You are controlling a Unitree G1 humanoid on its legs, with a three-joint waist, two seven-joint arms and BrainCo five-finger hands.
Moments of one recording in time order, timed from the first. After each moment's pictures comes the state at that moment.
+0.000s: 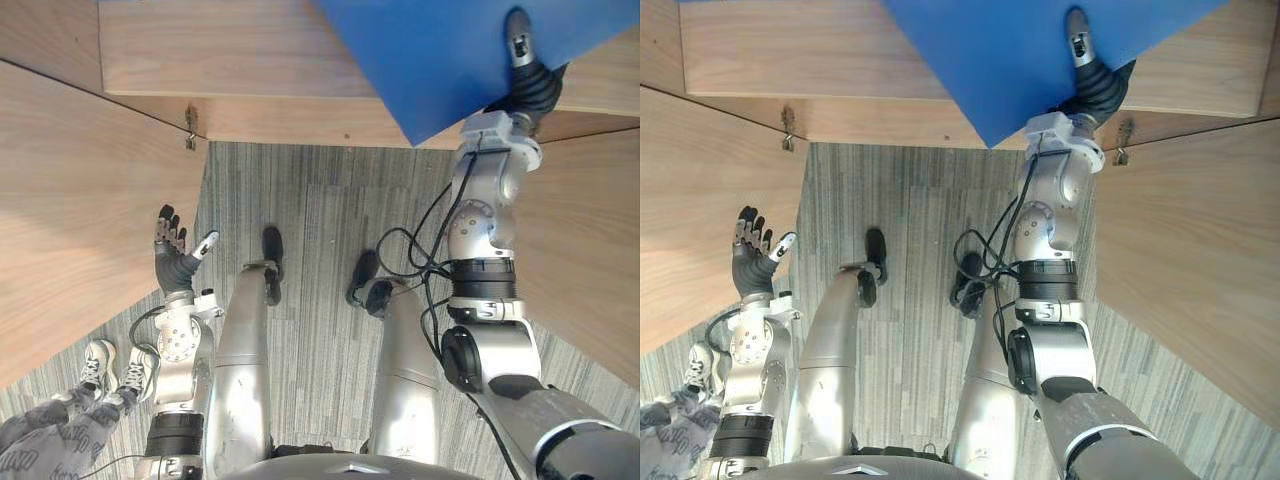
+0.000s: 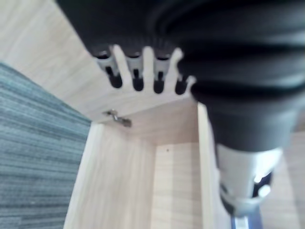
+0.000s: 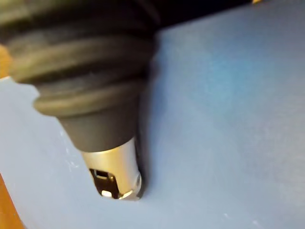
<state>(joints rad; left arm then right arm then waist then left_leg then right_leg) -0.05 0.02 0.11 0.04 -0.20 -0.26 0.26 -0.88 -0.22 -0.21 0.23 0.78 -0.31 -0.32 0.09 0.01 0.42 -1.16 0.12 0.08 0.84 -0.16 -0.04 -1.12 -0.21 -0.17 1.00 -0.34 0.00</state>
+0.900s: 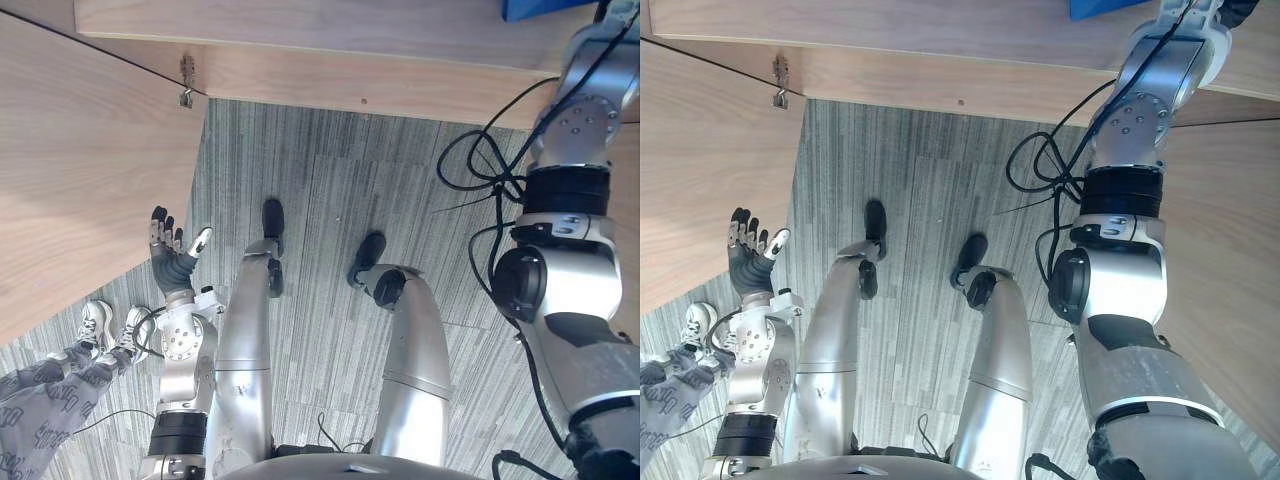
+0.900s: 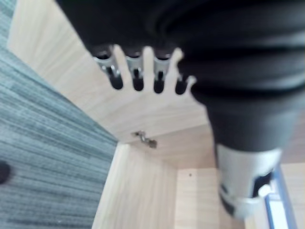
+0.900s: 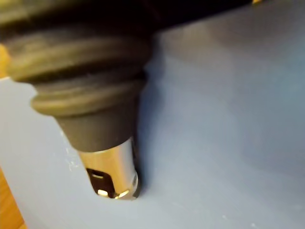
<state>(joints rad) -0.04 0.01 0.08 0.04 -0.24 -0.28 0.33 -1.26 -0.48 -0.25 0.53 1.15 -0.36 -0.38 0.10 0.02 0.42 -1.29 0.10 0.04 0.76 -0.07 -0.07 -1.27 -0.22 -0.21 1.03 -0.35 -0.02</state>
